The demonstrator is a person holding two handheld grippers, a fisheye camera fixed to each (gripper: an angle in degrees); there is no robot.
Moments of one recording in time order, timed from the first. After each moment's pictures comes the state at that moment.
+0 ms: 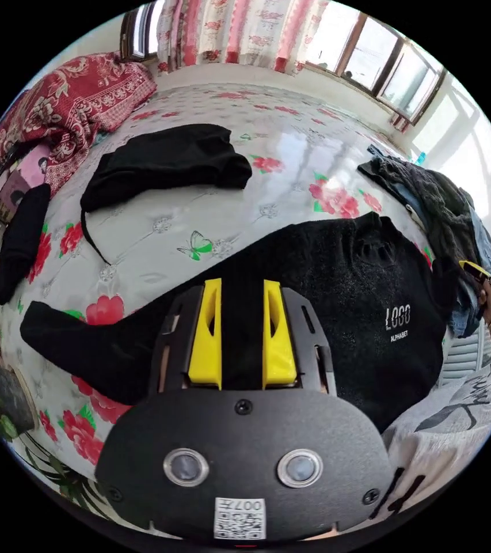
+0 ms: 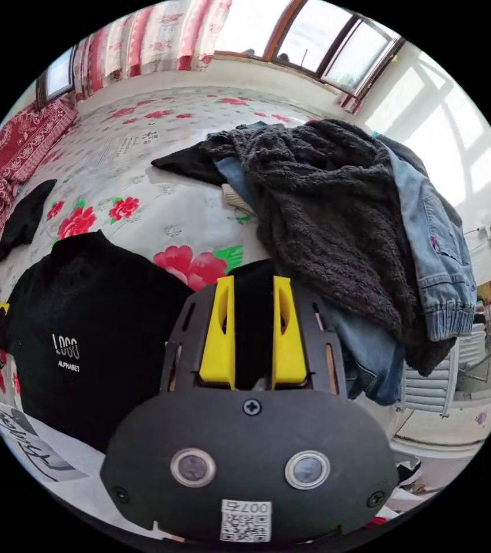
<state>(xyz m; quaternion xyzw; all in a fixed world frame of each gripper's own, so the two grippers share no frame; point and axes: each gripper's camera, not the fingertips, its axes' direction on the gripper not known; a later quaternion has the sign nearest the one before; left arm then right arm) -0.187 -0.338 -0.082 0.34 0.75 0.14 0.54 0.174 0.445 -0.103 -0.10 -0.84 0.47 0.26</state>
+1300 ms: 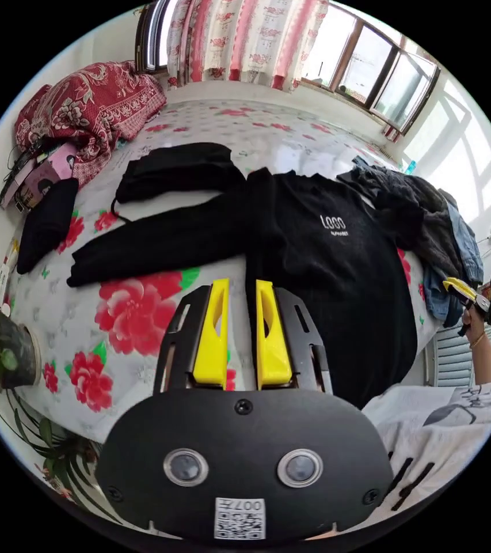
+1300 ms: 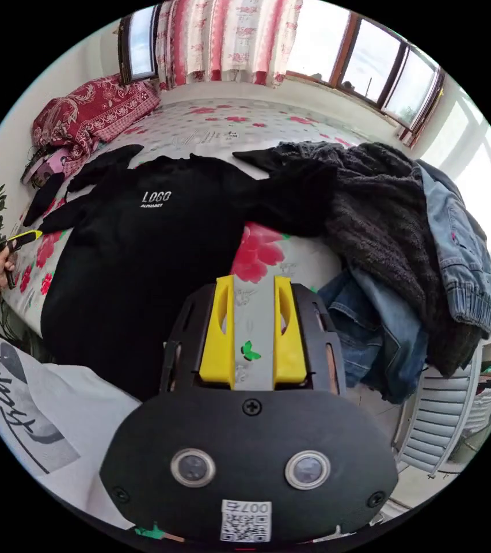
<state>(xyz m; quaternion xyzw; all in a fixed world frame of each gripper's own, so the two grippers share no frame) -0.287 -0.263 -0.013 0.35 0.76 0.12 0.53 0.247 0.585 -0.131 0.05 -0.82 0.51 0.25</state>
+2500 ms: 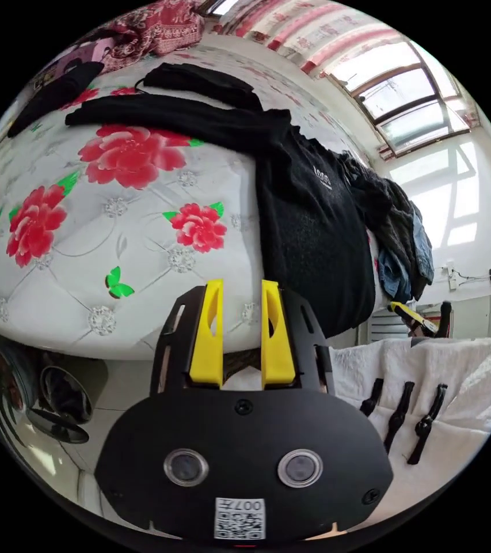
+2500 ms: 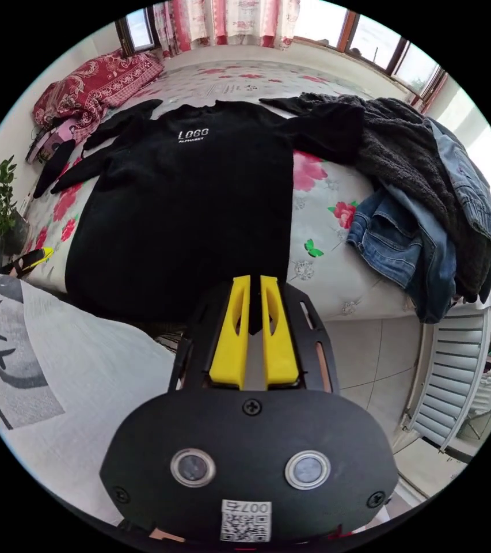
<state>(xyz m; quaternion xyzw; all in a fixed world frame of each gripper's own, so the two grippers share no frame) -0.275 -0.251 0.145 0.21 0.86 0.18 0.44 0.330 0.633 -0.279 0.01 -0.89 0.41 0.21</state>
